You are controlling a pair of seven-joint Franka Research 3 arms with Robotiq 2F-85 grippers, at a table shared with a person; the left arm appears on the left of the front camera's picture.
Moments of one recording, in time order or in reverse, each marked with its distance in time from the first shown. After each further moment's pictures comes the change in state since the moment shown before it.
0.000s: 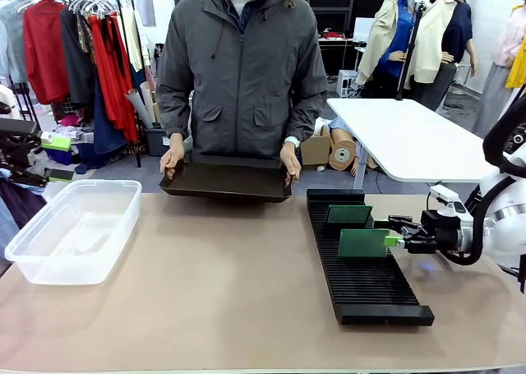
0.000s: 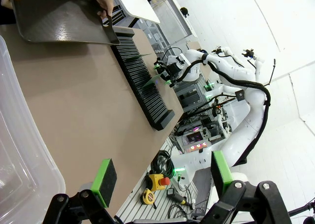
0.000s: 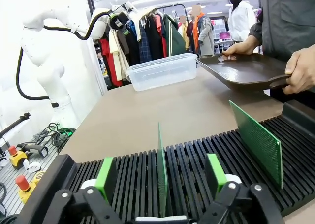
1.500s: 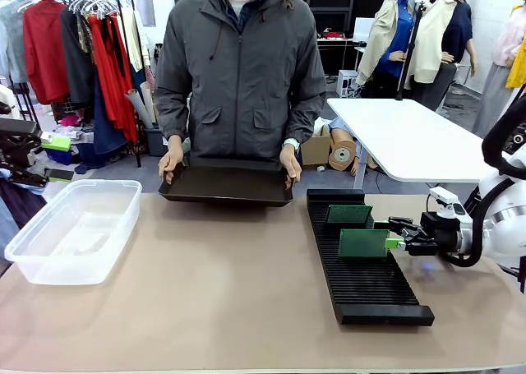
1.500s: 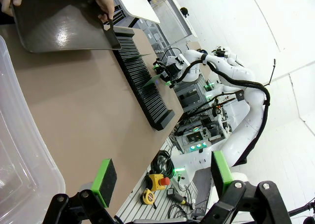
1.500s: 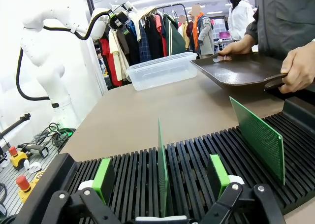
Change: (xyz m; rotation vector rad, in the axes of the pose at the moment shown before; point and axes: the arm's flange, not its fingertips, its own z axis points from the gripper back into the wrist) left arm 0.000 0.000 0.000 0.000 0.000 0.000; right arm -0.006 0.000 0.000 0.000 -0.002 -0.010
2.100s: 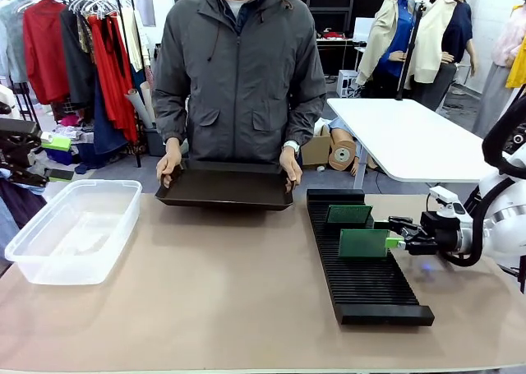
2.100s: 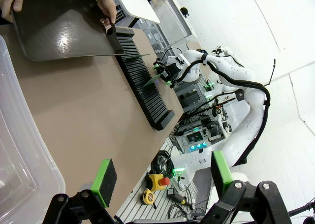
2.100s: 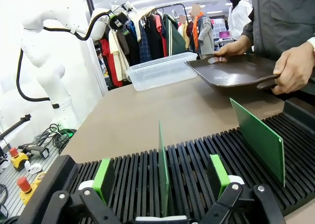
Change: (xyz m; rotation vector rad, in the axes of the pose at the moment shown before) left arm 0.000 0.000 0.000 0.000 0.000 0.000; right arm 0.005 0.001 -0.001 0.001 0.002 -0.005
